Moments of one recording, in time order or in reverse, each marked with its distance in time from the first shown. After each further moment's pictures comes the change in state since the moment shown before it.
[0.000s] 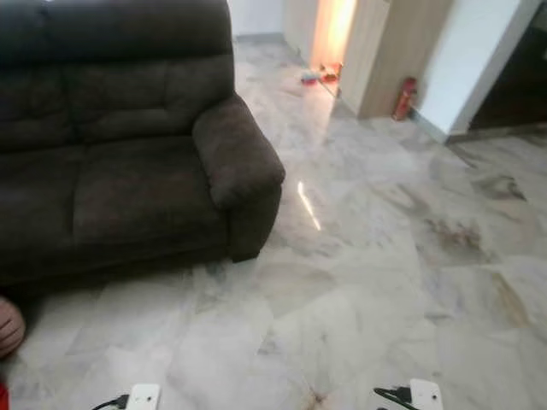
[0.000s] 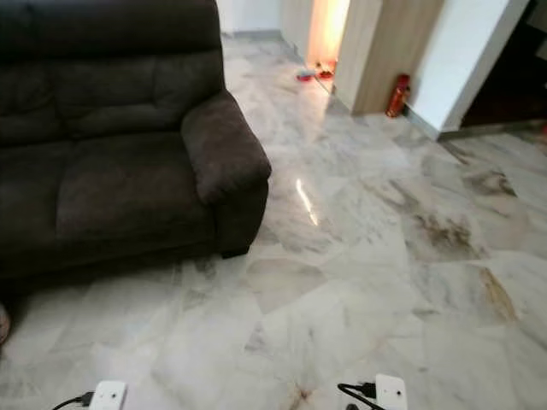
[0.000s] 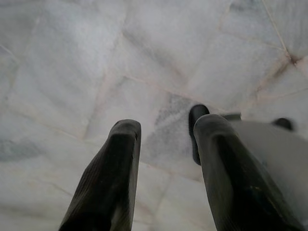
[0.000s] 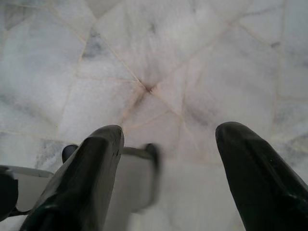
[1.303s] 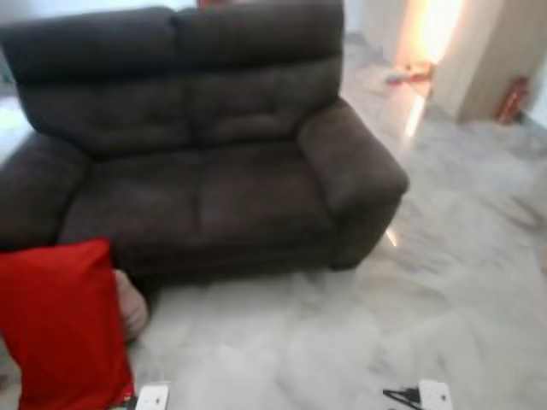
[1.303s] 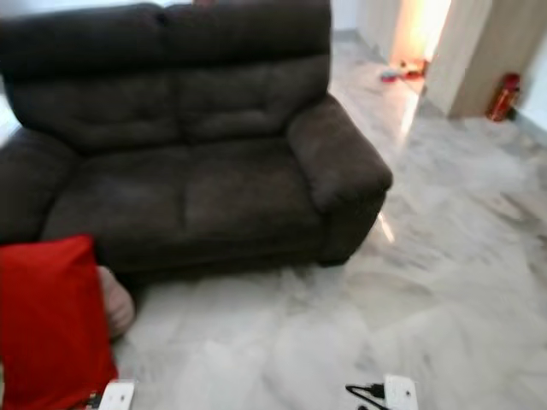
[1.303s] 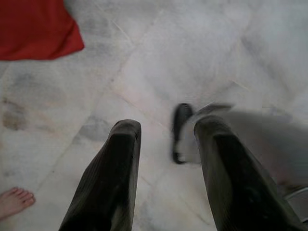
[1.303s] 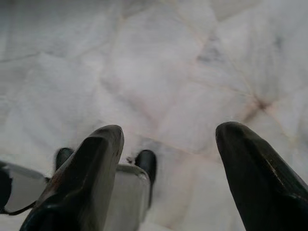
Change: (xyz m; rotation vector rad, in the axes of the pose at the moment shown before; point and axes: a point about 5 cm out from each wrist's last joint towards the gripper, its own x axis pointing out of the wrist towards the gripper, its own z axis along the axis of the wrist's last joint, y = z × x) left arm 0.001 -0.011 -0.004 -0.009 0.013 -0.027; right arm -0.001 -0.006 0.002 -0.014 -0.003 -0.015
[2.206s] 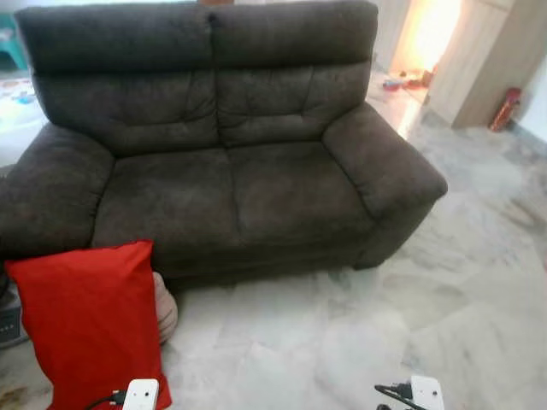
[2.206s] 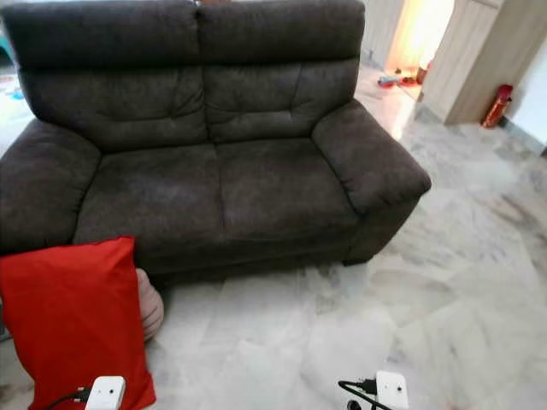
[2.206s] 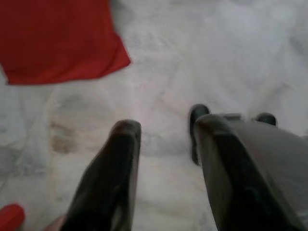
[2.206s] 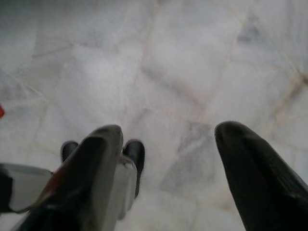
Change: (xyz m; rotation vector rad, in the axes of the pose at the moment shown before) left arm 0.001 -0.005 0.005 -0.004 -0.014 -0.012; right arm -0.001 -0.004 -0.003 -0.009 0.014 -0.002
